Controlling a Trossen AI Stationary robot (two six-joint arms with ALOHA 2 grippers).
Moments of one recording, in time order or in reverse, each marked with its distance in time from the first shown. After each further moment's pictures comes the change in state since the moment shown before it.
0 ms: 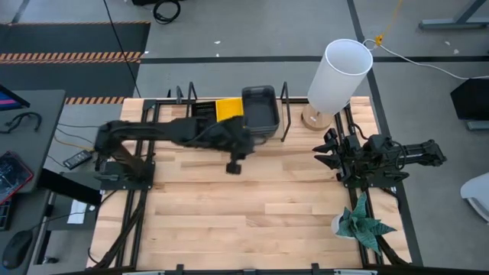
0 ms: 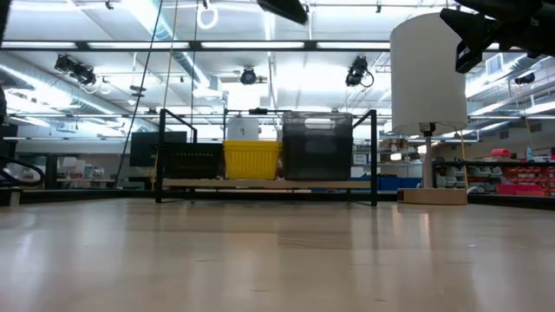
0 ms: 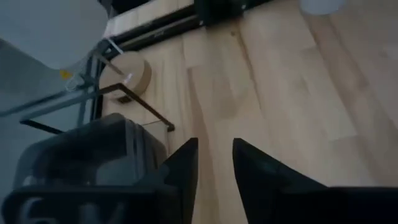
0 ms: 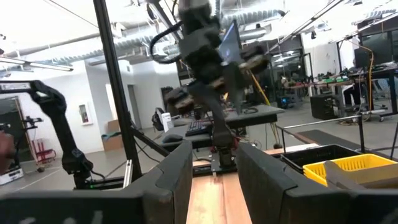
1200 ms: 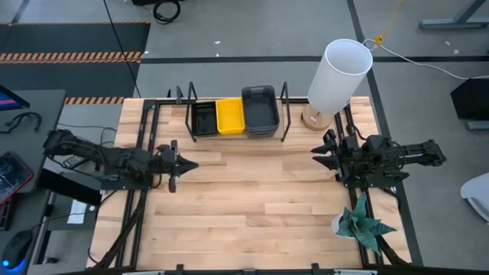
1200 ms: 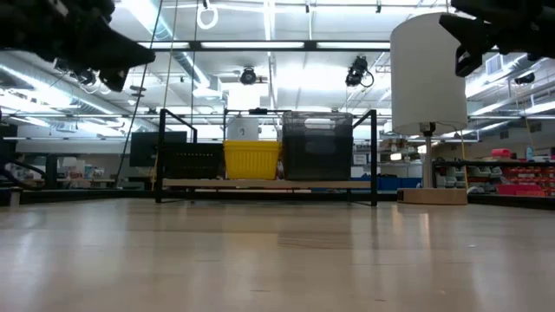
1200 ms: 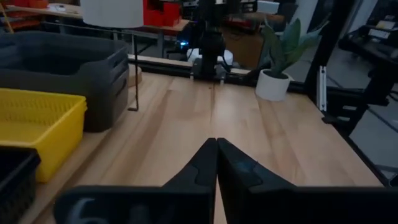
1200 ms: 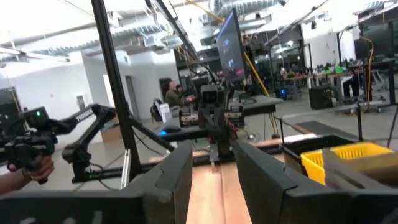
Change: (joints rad) left arm -0.259 -1.203 -1.451 0.809 -0.182 -0.499; right arm 0.000 0.000 0.000 -0.036 0.000 0.000
